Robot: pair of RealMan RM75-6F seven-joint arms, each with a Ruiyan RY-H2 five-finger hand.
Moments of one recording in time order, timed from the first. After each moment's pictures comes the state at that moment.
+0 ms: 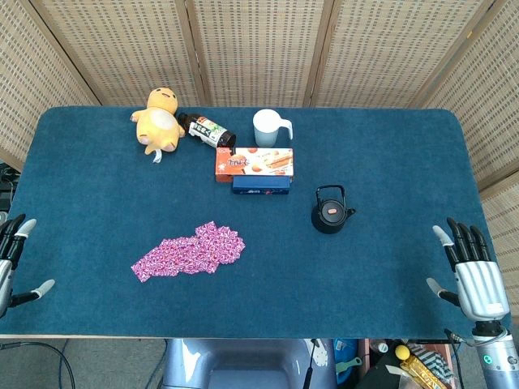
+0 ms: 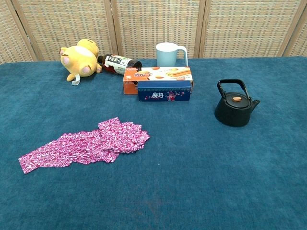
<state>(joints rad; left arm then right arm) -0.07 -1.05 -0.03 -1.68 1.54 1.54 0.01 0.15 -1.22 0.00 -1.45 -1.53 1.61 0.00</state>
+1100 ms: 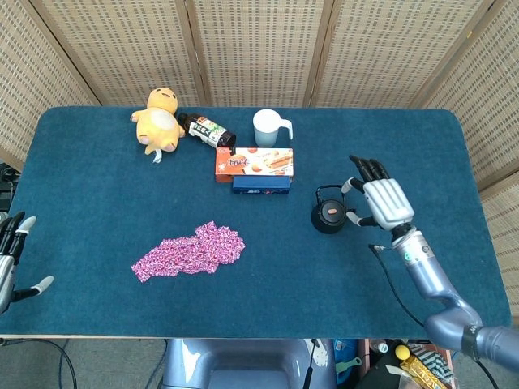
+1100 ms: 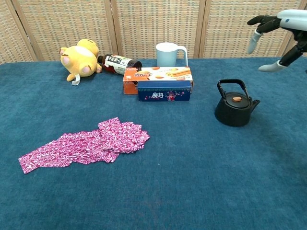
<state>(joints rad) -0.09 -1.08 -0.06 -1.66 1.49 1.50 0.05 0.65 -1.28 0.27 -1.48 -1.24 0.96 -0.03</state>
